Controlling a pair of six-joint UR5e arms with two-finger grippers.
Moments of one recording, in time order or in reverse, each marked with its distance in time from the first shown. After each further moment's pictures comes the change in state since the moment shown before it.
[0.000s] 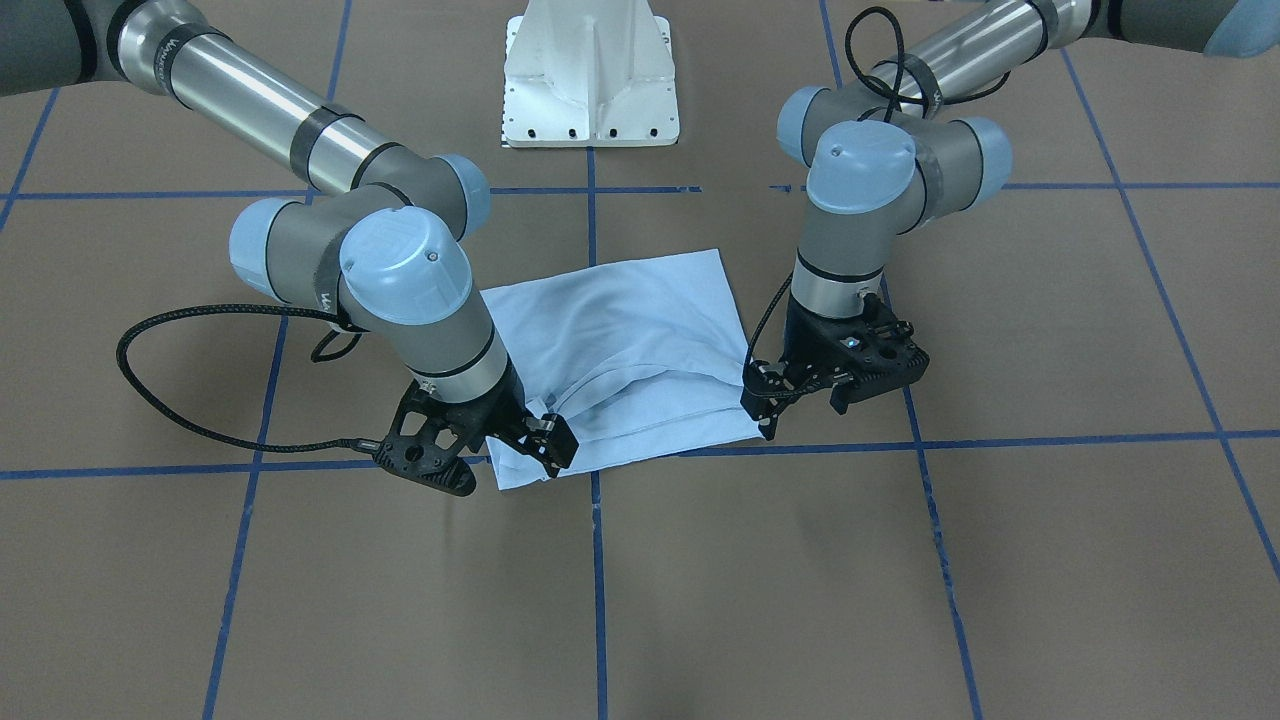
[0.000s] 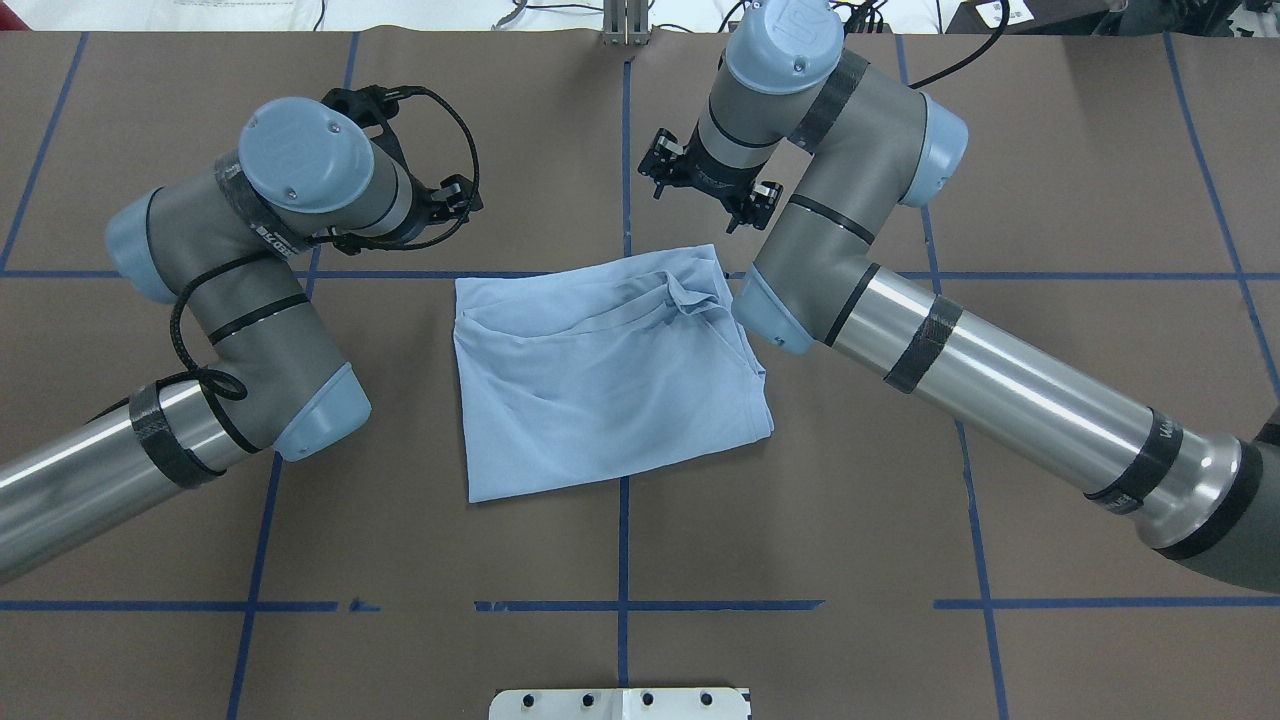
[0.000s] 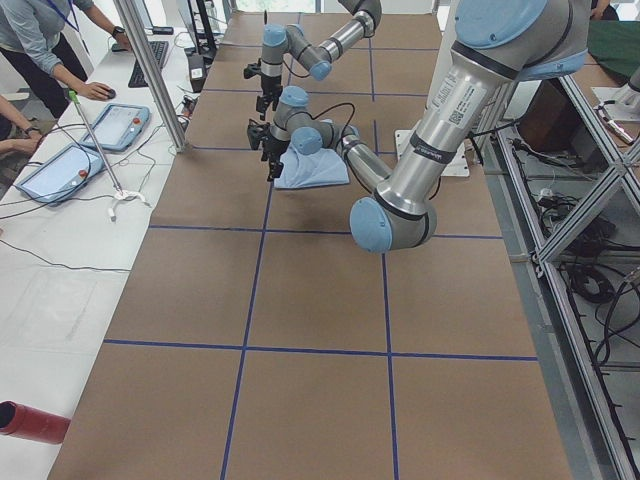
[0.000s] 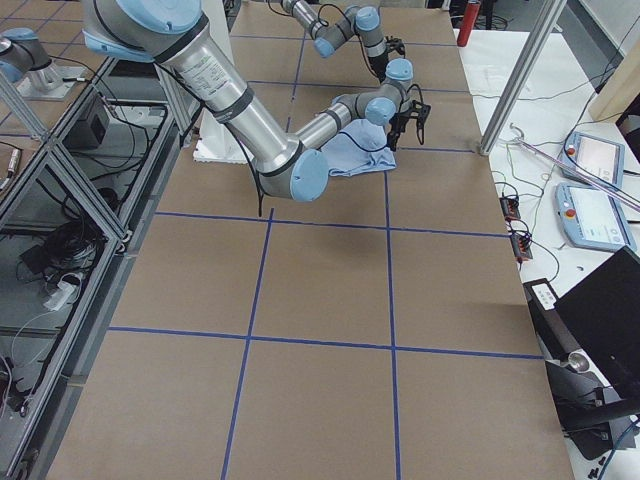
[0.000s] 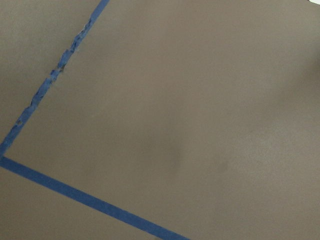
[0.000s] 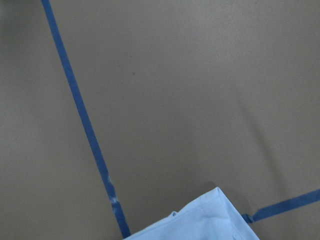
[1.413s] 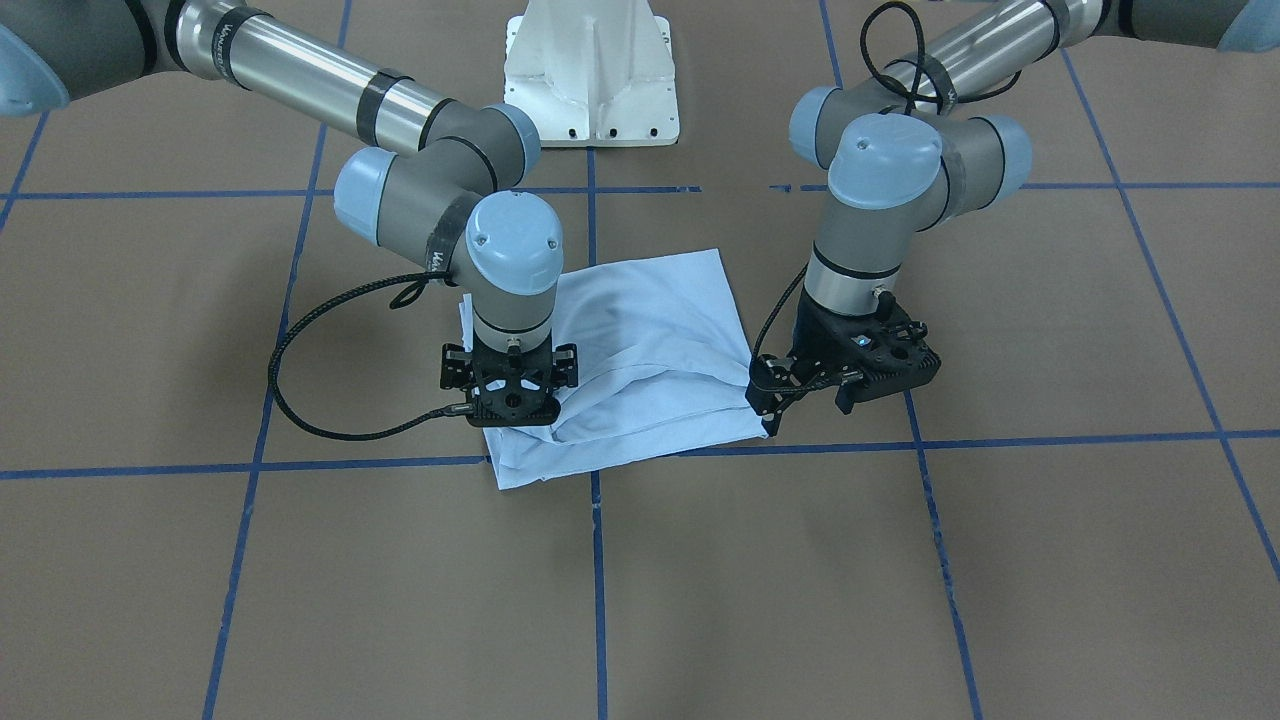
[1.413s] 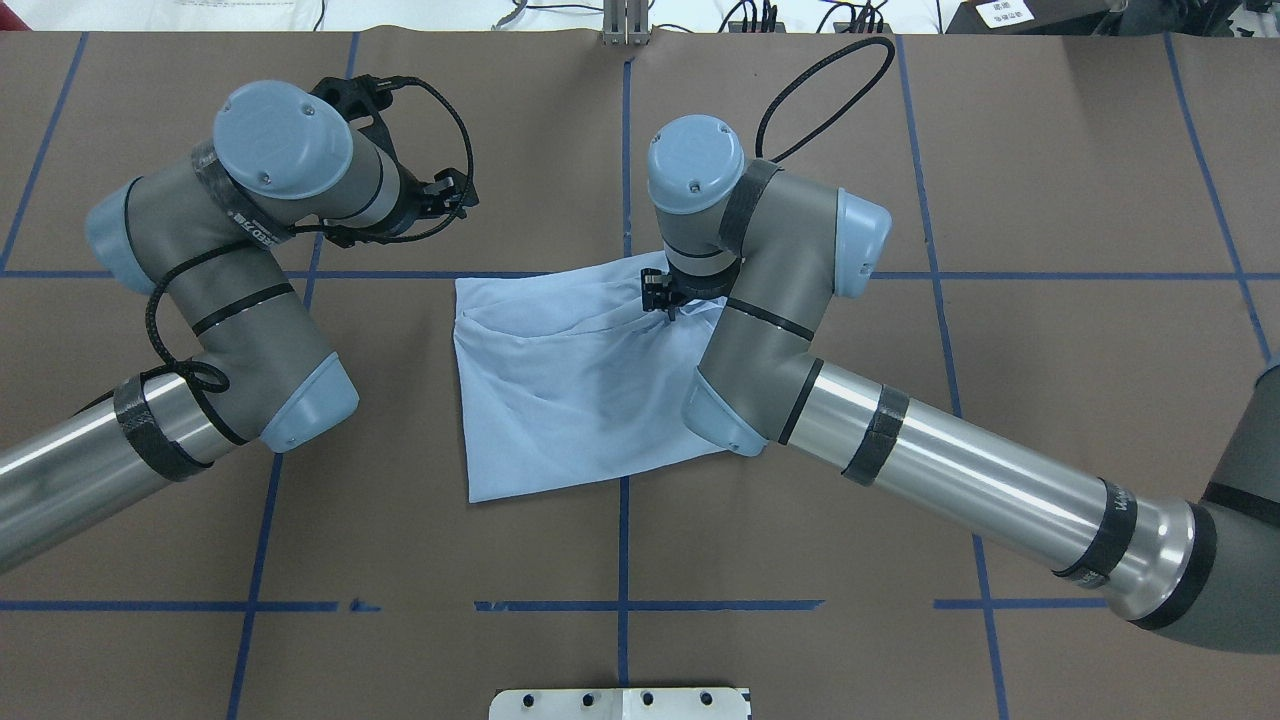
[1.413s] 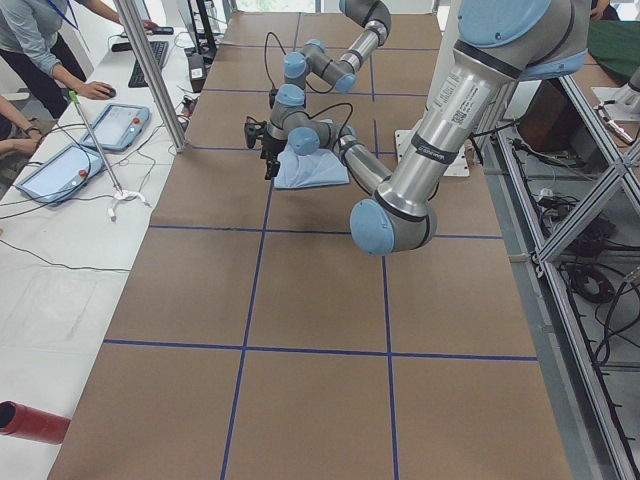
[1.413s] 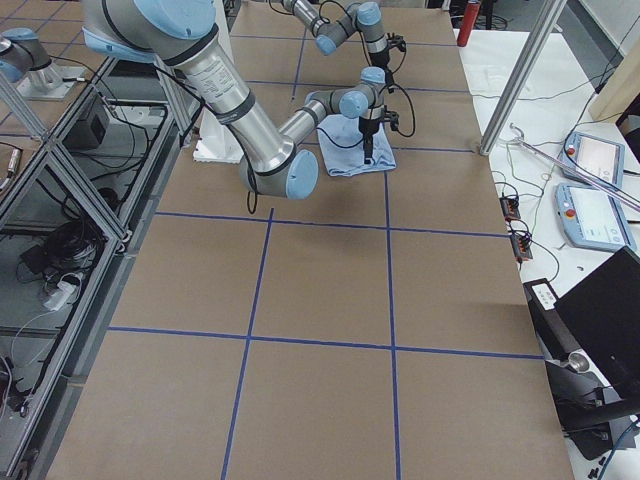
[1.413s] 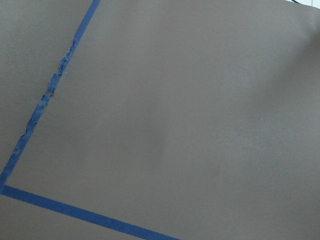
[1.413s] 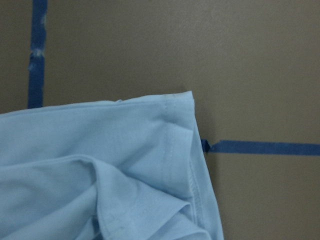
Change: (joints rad) left arm -0.011 0.008 -0.009 -0.026 -0.027 0.021; right arm -0.121 -0.001 0.025 -0.310 -0.120 -0.446
